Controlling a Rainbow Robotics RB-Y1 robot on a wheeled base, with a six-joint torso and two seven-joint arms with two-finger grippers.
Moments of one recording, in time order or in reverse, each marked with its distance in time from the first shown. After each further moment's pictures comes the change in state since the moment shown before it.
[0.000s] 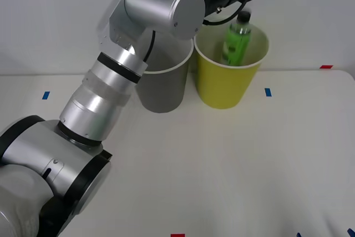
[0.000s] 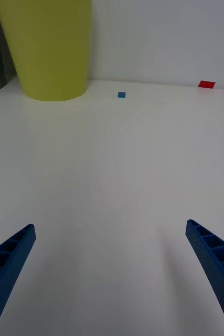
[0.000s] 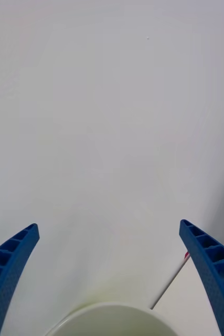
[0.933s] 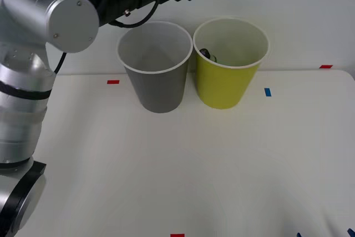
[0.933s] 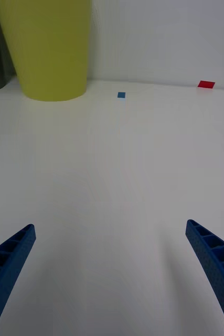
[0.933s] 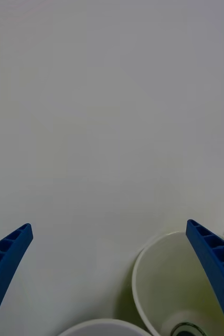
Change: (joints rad) right arm 0.000 0.000 0.000 0.000 0.000 0.000 0.000; left arm 0.294 0.310 0.151 -0.526 0.100 0.249 0.004
